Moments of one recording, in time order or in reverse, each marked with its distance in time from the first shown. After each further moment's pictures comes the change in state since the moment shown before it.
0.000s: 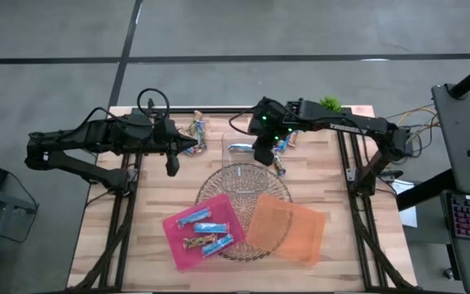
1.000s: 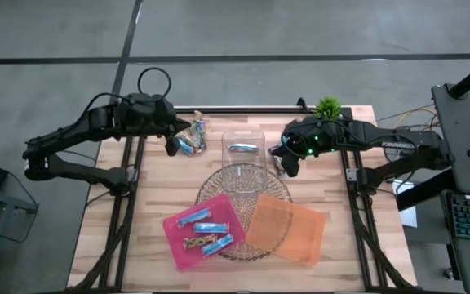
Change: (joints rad) left arm 0.291 0.002 0.000 -0.110 0.125 0.099; right arm 0.168 -0.476 -0.402 0.254 0.186 0.386
